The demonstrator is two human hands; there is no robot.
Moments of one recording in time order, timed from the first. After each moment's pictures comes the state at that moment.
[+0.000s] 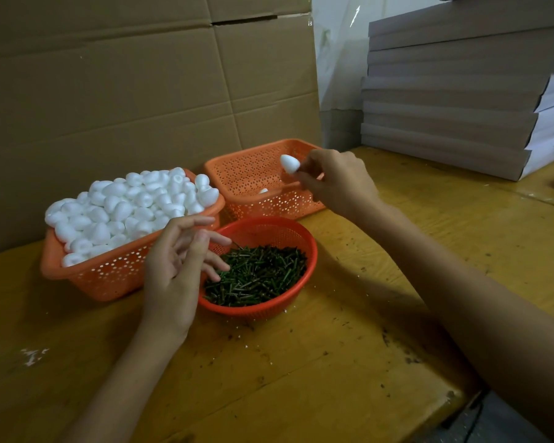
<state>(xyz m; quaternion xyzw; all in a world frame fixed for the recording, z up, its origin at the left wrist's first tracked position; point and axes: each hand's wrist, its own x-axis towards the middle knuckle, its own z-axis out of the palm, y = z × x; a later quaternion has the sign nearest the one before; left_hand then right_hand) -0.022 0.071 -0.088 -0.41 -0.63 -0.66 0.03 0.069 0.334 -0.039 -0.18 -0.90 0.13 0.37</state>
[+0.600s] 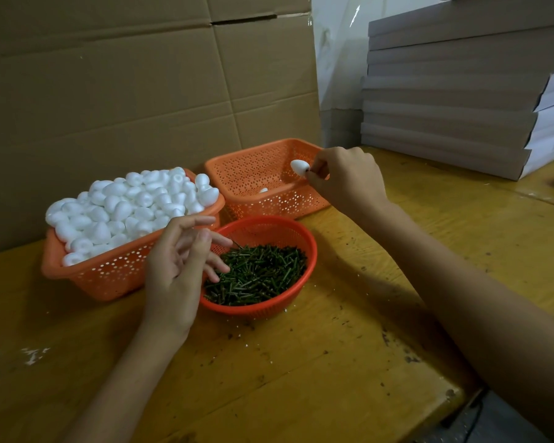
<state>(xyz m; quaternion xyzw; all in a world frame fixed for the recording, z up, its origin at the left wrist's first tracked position) -0.020 0.070 -0.086 -0.42 -0.63 -0.65 0.03 0.072 0.335 -0.034 -0.26 -0.89 0.05 0.36</state>
